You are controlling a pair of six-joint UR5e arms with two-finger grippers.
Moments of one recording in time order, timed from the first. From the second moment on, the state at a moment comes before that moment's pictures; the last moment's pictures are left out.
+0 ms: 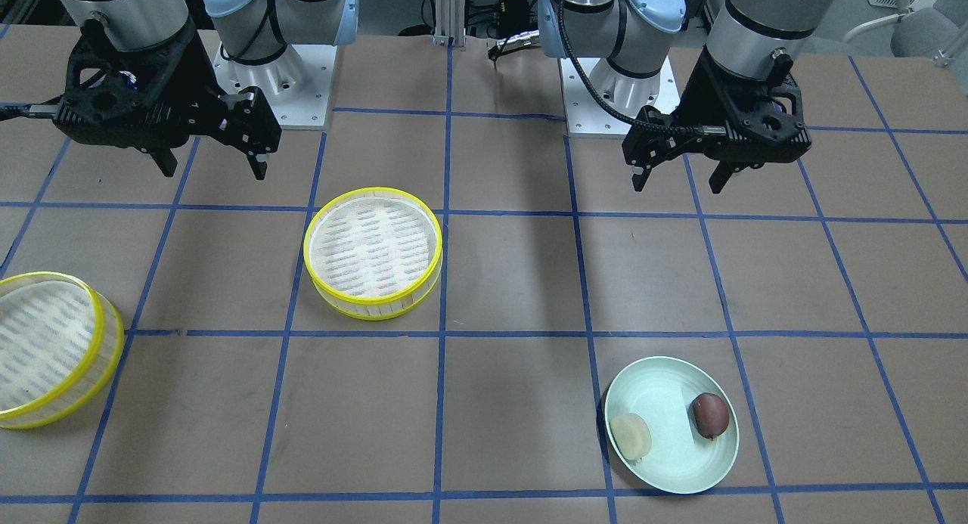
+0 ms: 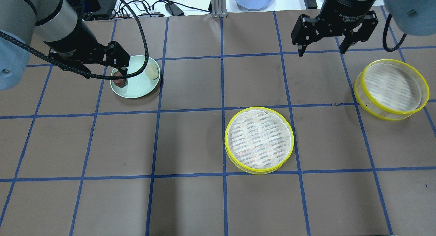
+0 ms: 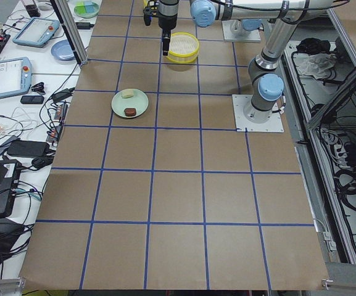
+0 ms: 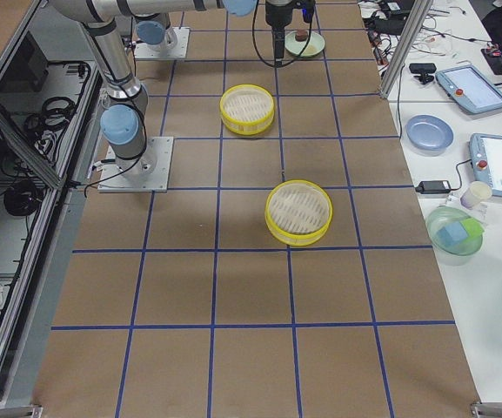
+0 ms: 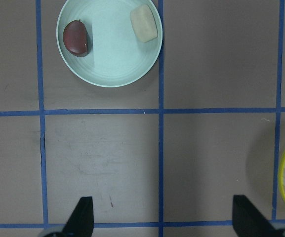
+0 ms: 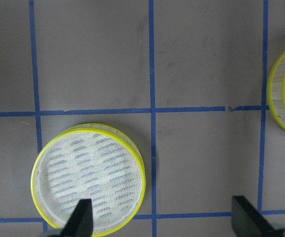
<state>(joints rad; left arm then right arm) -1.51 -1.51 -1.65 -1.46 1.55 0.05 1.59 -1.55 1.48 -1.56 -1.59 0.03</state>
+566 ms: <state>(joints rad) -1.50 -1.52 -1.65 -1.46 1.55 0.05 1.59 -1.55 1.48 -1.56 -1.59 0.03</state>
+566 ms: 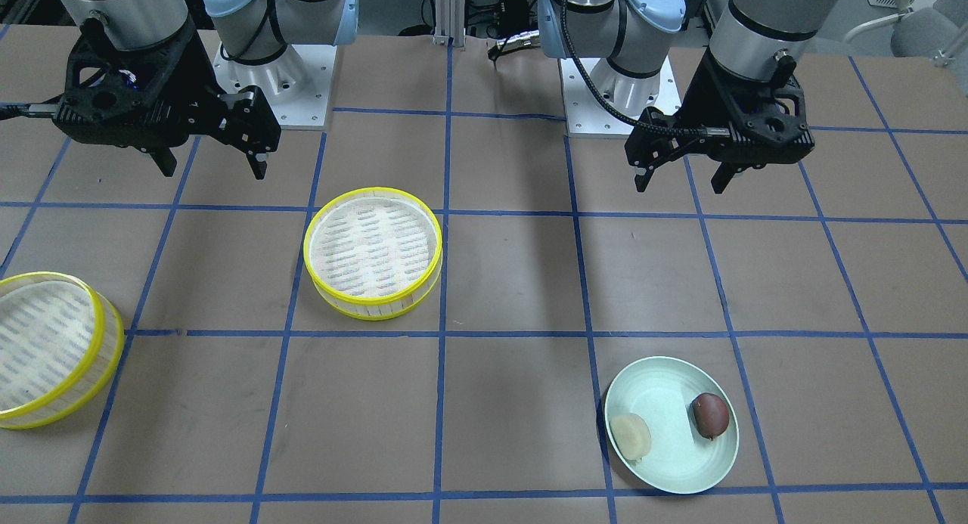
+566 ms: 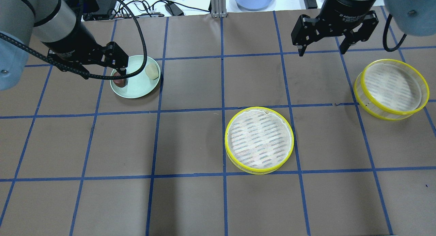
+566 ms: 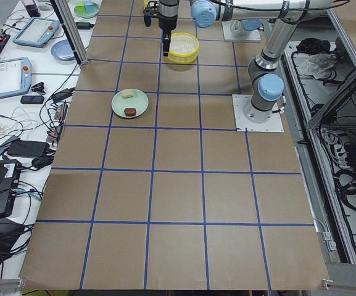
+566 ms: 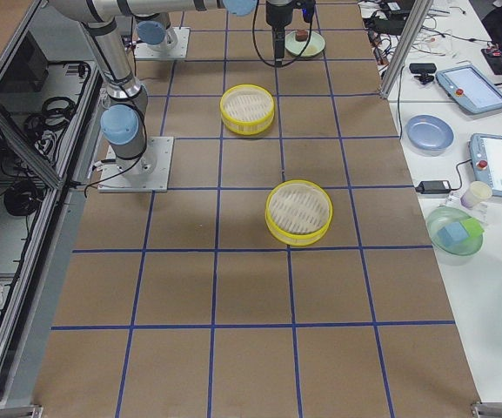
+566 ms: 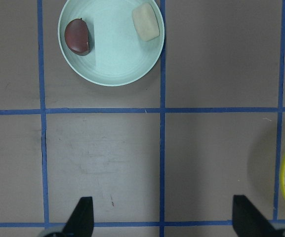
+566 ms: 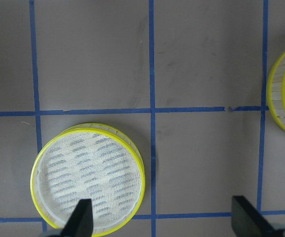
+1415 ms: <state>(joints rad) -1.44 -1.76 -1.68 -1.15 1.52 0.06 1.38 -1.51 1.48 -1.59 -1.62 -0.18</state>
